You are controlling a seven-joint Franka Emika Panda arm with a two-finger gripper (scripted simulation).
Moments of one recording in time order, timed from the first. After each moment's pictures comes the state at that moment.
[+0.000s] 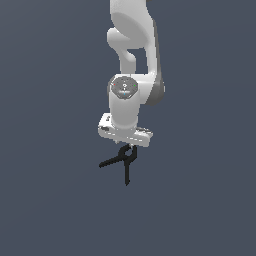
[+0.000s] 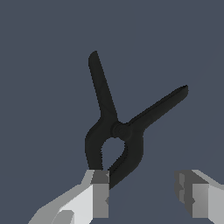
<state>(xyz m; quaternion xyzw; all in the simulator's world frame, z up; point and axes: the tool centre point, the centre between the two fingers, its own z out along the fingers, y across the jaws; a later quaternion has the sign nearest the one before) 0.009 -0.016 0.131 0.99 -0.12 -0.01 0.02</state>
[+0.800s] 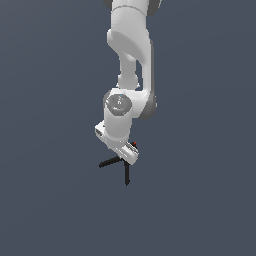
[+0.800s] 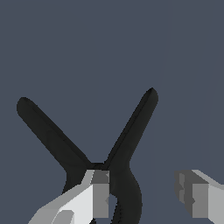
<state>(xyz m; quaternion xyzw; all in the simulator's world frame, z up) 0.028 -0.055 0.089 0.94 -0.33 0.01 0.06</state>
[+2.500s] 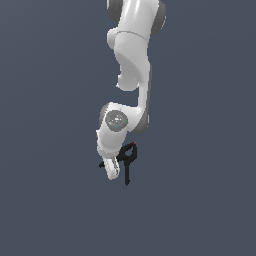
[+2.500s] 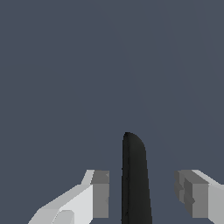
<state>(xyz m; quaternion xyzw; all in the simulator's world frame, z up) 0.050 -0.105 0.045 0.82 -0.55 0.08 0.10</state>
